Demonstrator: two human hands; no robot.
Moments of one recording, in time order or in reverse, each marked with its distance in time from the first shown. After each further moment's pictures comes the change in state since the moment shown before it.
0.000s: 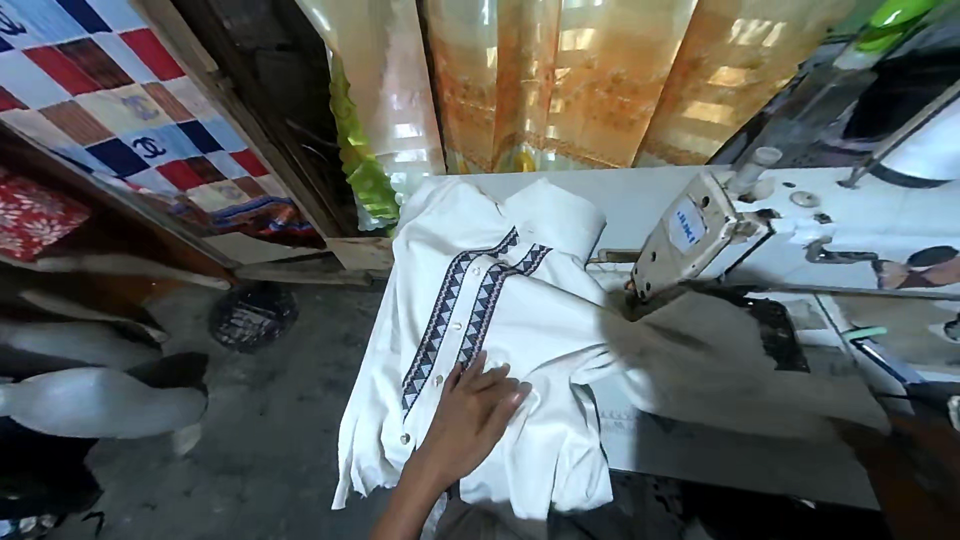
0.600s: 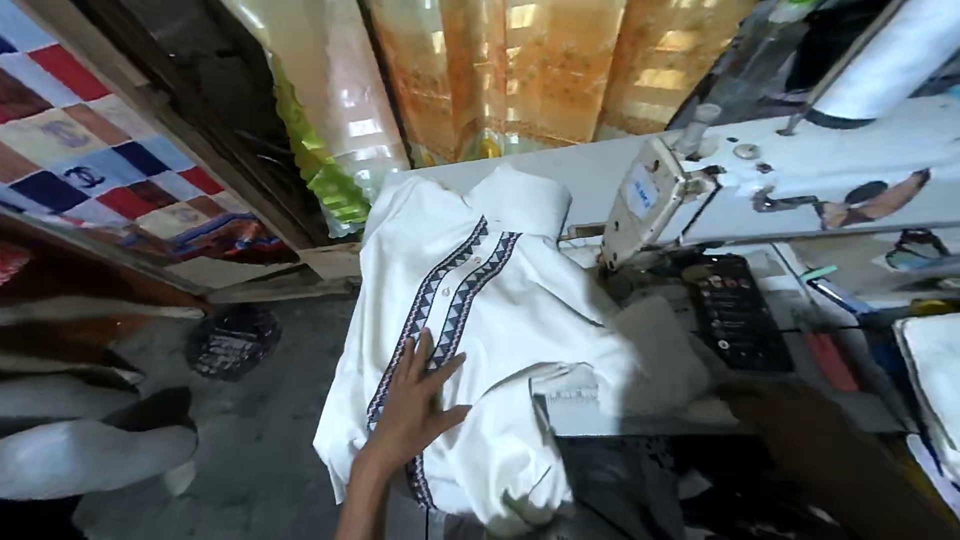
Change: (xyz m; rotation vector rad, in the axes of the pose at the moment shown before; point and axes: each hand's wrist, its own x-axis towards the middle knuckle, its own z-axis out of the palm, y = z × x) left_hand -0.012 -0.049 -0.030 0.177 -0.016 -0.042; right_hand -0.018 0.014 0.023 -0.198 -0.494 -0.207
